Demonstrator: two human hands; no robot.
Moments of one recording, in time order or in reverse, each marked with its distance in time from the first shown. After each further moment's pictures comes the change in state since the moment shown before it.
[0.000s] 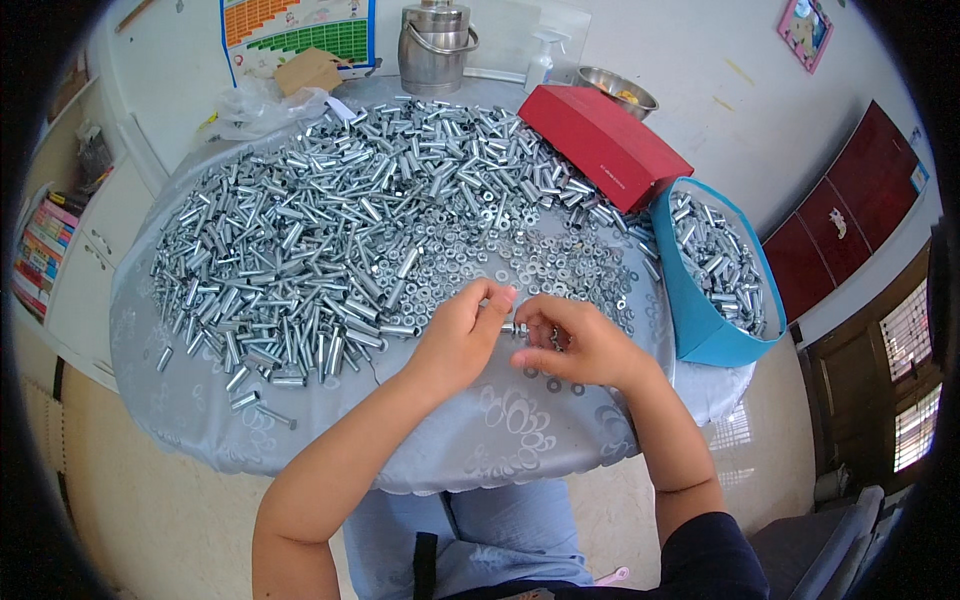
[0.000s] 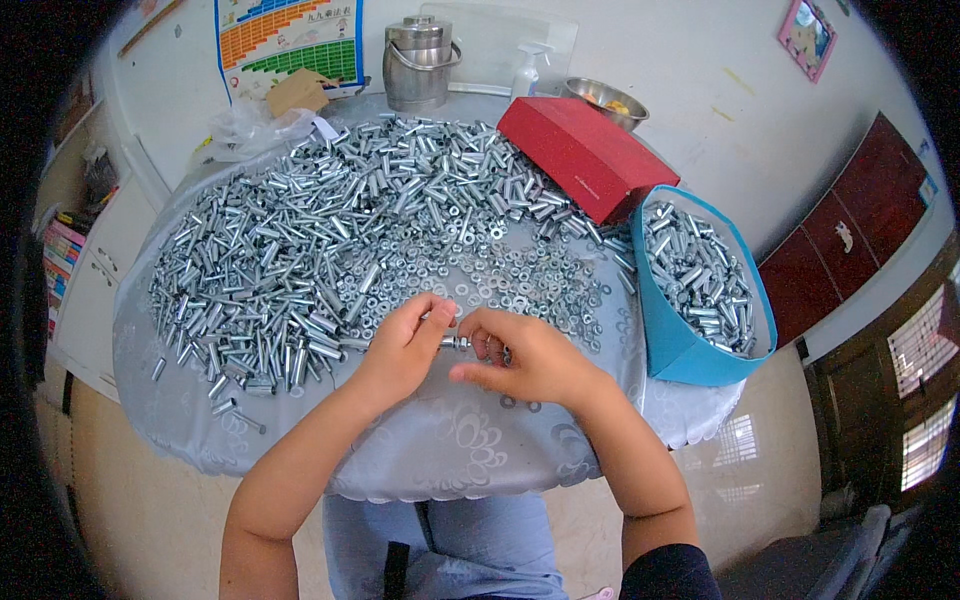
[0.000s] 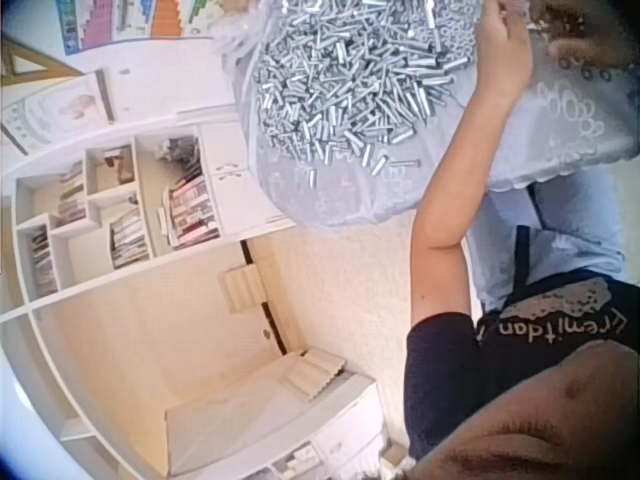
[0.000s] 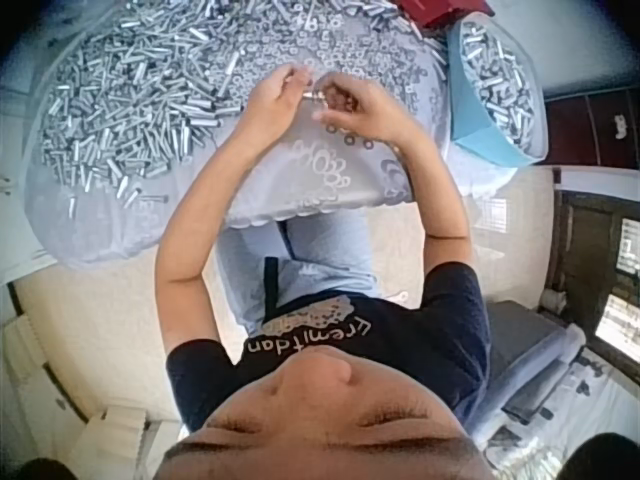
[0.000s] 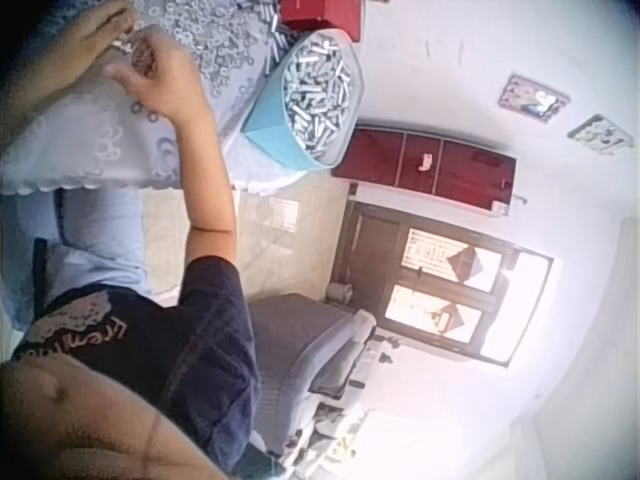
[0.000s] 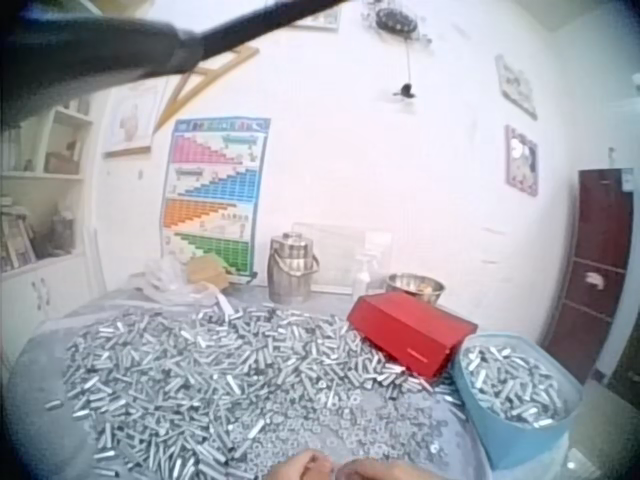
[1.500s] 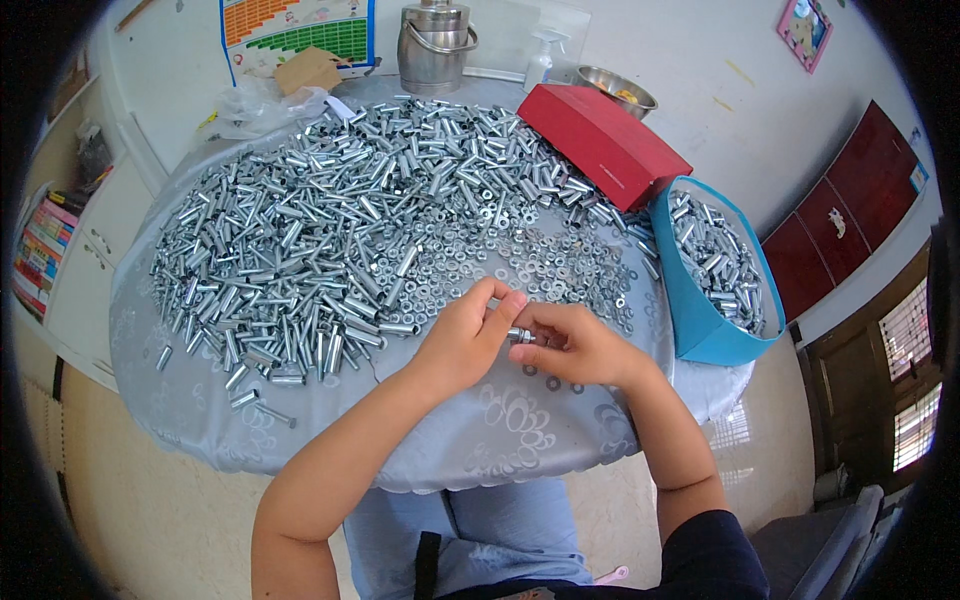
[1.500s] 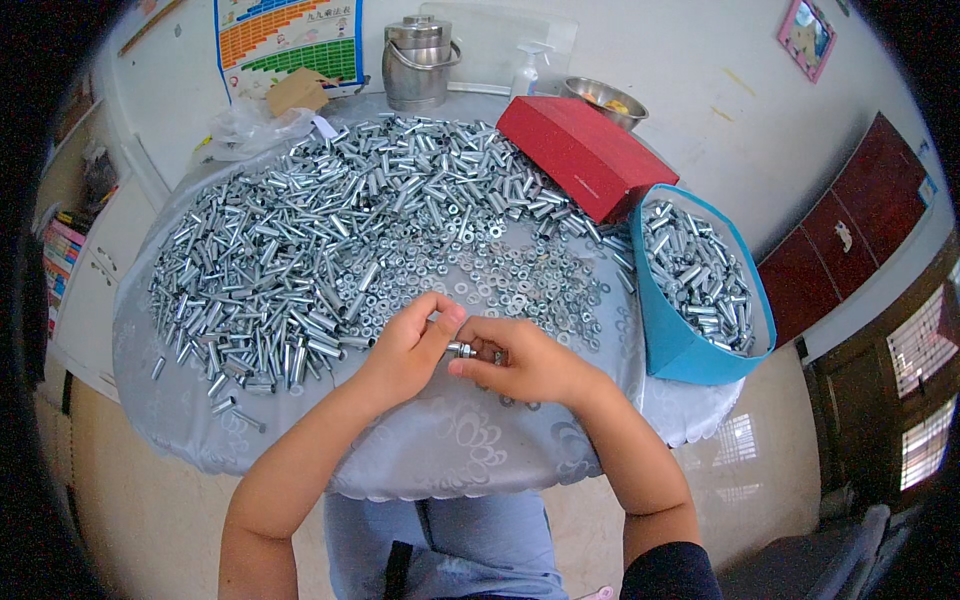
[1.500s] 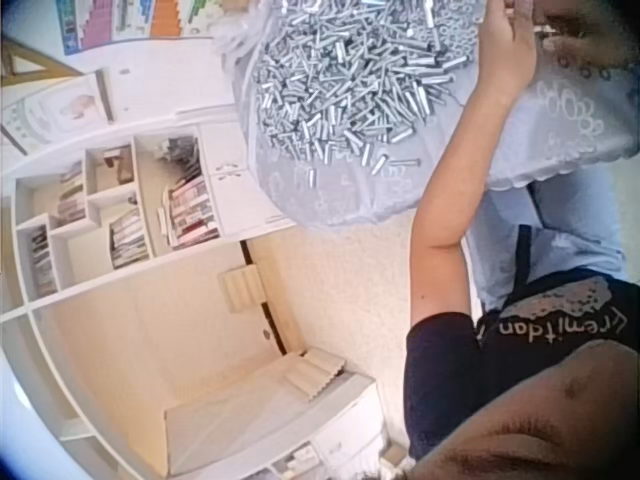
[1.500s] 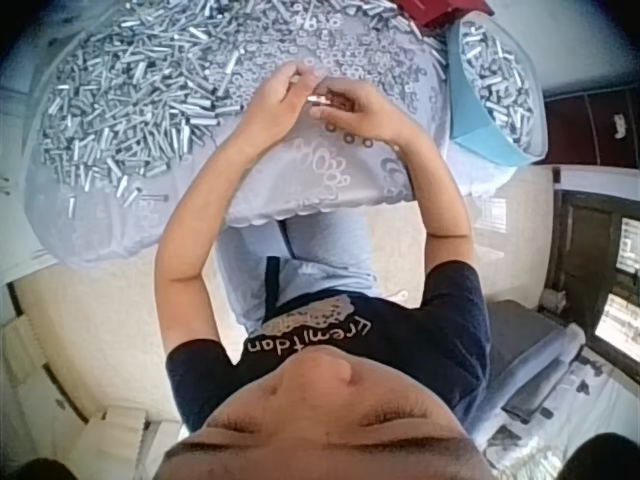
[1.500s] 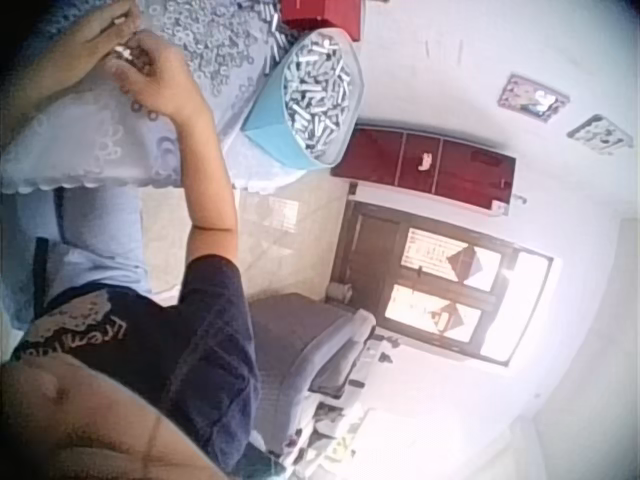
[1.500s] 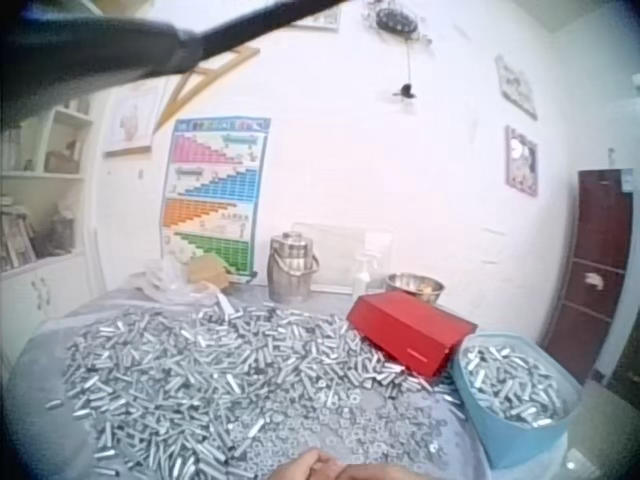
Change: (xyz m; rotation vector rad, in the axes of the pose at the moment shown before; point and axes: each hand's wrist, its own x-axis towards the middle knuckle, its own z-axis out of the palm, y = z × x) left_hand 0.000 -0.002 0.004 -0.036 -0.032 0.075; right_hand 0.000 0.007 0.004 0.160 -0.106 -0.037
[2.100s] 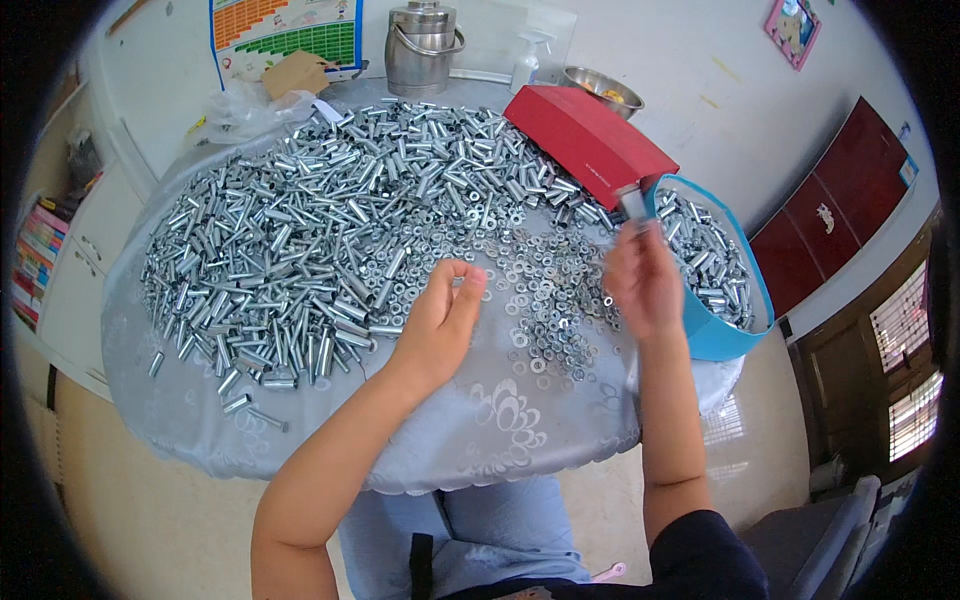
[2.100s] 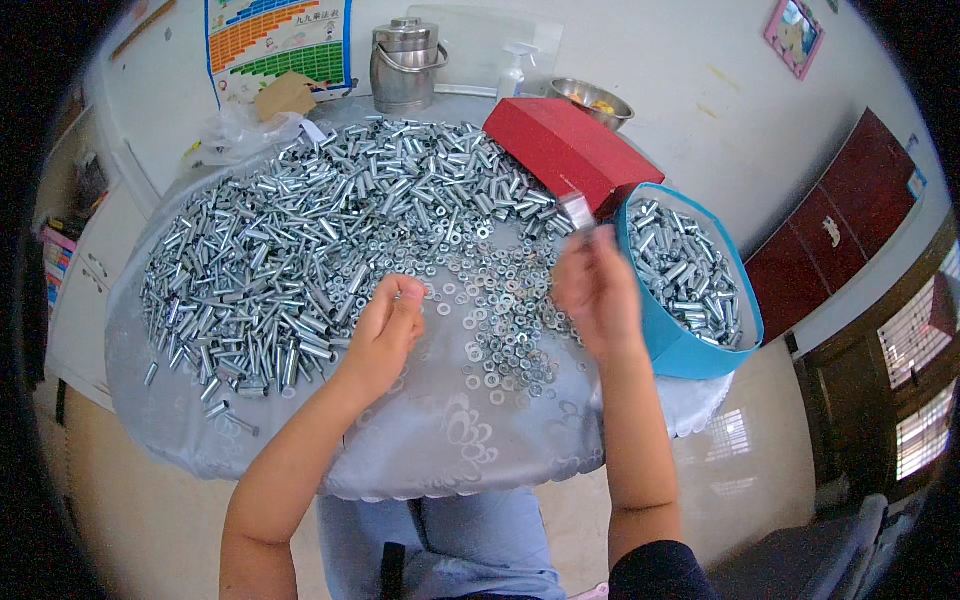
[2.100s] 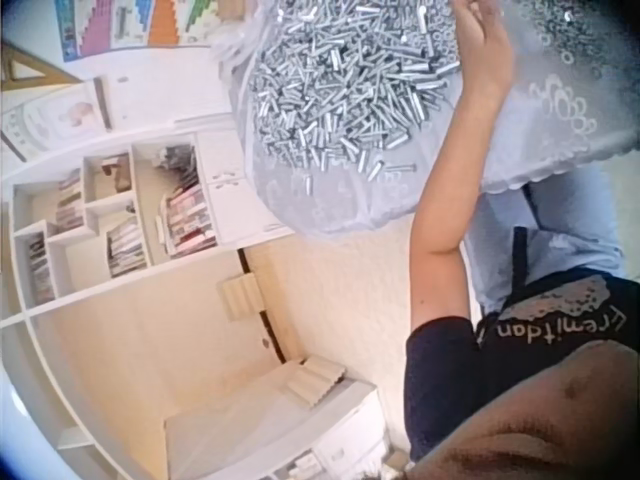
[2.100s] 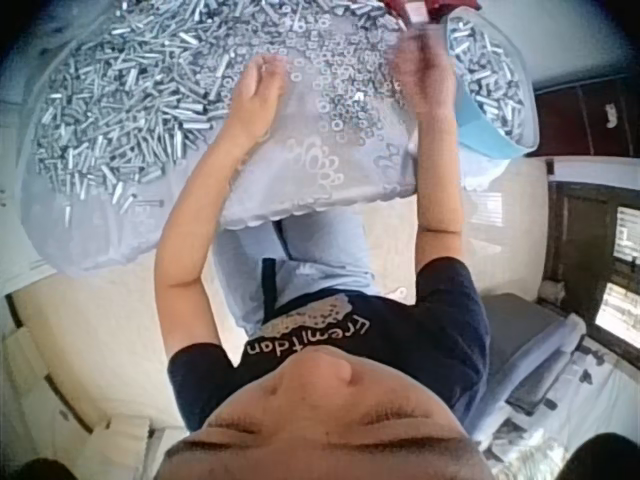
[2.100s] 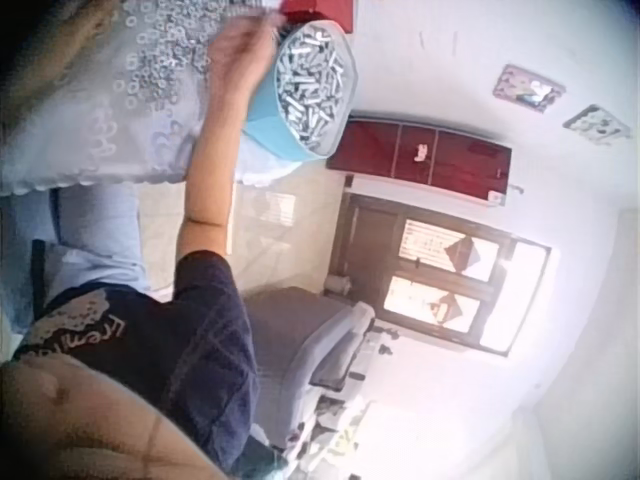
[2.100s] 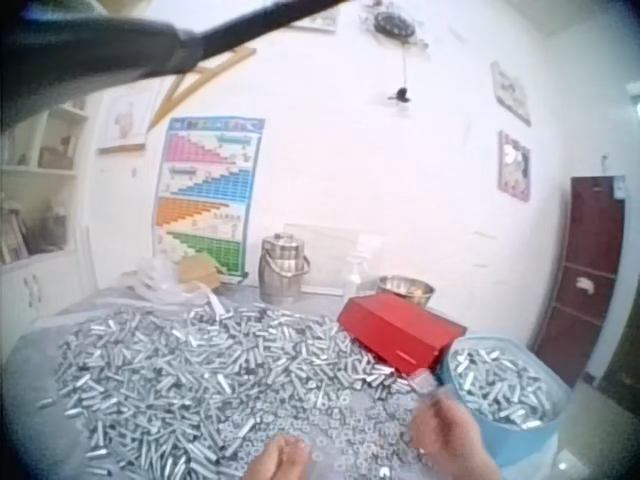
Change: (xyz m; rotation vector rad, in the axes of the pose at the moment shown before) left_hand 0.001 0.005 -0.011 -0.127 0.078 -0.123; right_hand -0.015 0.035 -0.067 1.097 0.426 -0.170
